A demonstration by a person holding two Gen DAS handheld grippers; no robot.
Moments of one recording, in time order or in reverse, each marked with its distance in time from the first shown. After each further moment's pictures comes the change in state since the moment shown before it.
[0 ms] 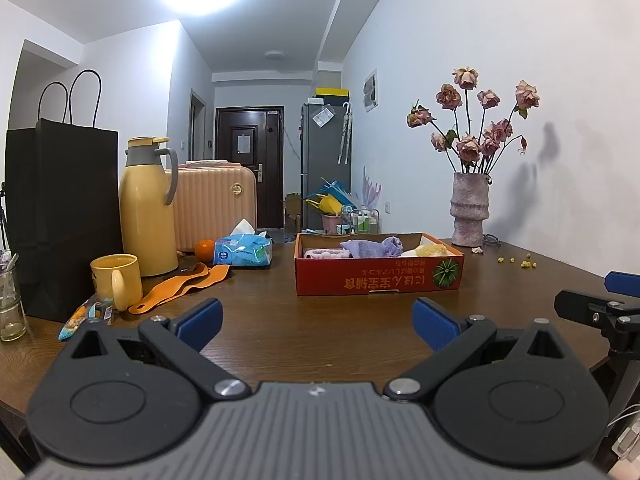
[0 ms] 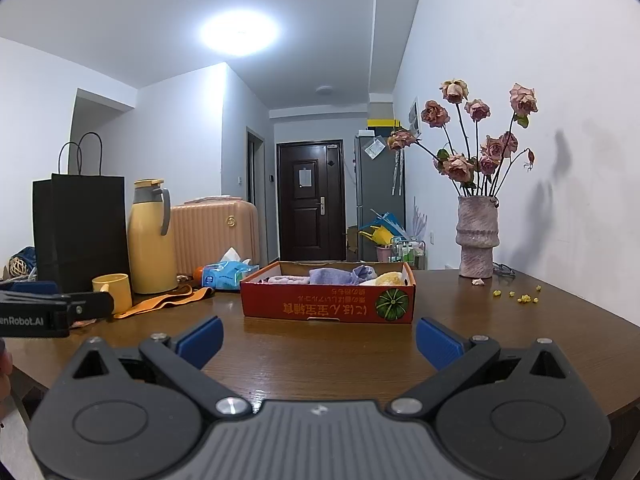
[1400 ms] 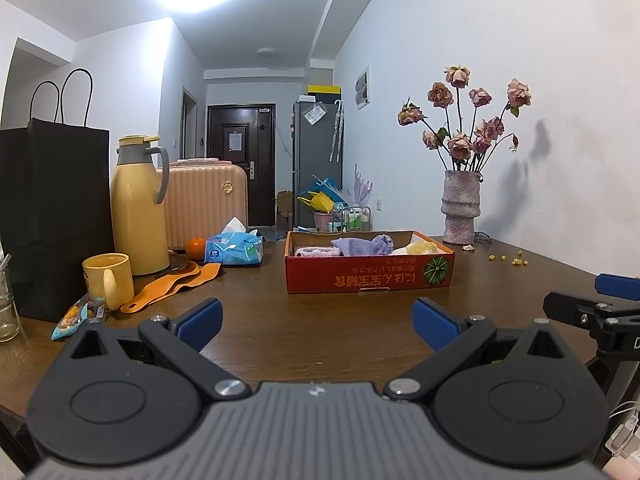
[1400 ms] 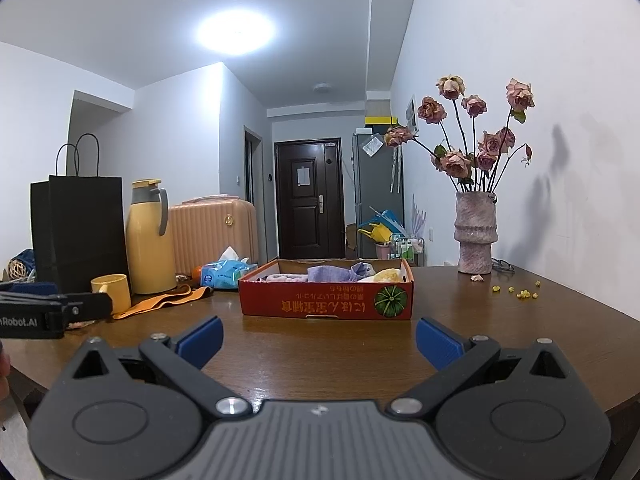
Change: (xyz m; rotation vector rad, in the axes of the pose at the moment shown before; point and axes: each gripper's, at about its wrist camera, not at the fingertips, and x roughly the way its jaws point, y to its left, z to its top) left arm -0.001 -0.001 0.002 0.004 0.008 -0.027; right arm 0.000 -0.003 -0.002 0.013 0.007 -0.001
